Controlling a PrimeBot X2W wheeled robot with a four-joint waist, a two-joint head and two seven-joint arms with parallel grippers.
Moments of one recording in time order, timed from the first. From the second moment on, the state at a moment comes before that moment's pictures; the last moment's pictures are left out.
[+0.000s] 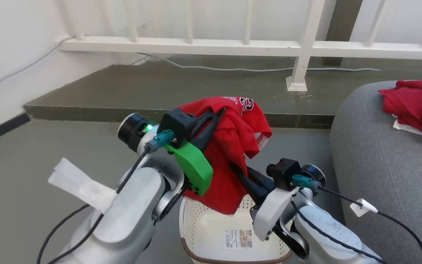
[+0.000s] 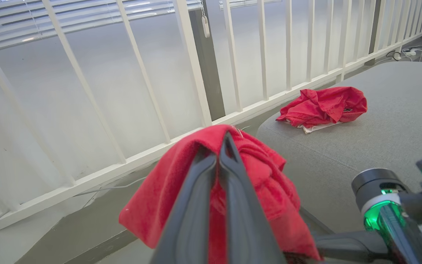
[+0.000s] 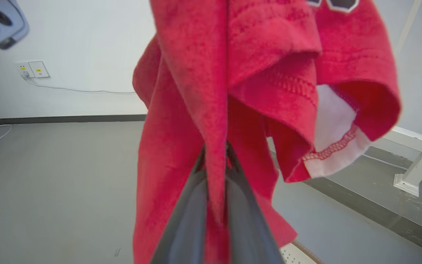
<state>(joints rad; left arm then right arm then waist) -0.59 0.09 -0.78 0.27 -0.46 -0.07 -0.05 -0.34 -0.06 0.72 0.53 0.32 0.12 -0.25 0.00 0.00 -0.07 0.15</state>
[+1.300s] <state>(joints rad) -0.36 0.16 -0.72 0.24 -0.53 0.00 -0.08 -0.42 -0.12 0.47 0.57 0.41 -0.02 -0.25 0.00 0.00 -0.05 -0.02</state>
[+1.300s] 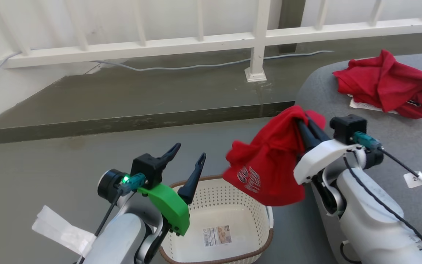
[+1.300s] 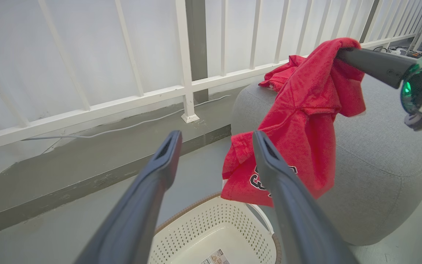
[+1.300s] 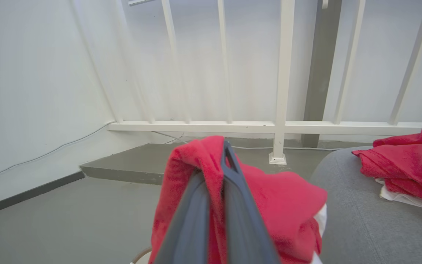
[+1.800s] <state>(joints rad) -0.30 0.17 -0.75 0.18 -0.53 0.00 -0.14 -0.42 -0.15 0.42 0.44 0.38 -0.05 -0.25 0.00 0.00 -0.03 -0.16</state>
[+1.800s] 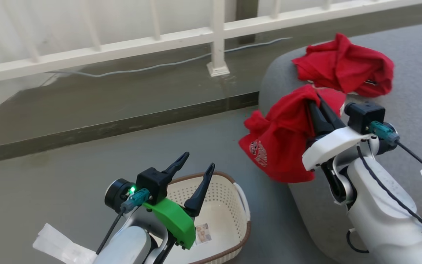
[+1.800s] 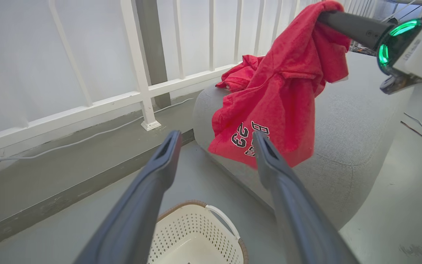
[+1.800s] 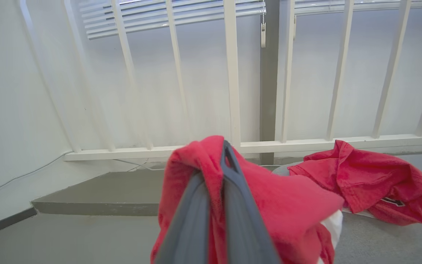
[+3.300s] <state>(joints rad) -0.43 0.21 -0.80 0.02 -0.42 0.00 -0.03 -0.86 -0.26 0.10 0.32 0.42 -0.07 -0.25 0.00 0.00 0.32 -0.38</state>
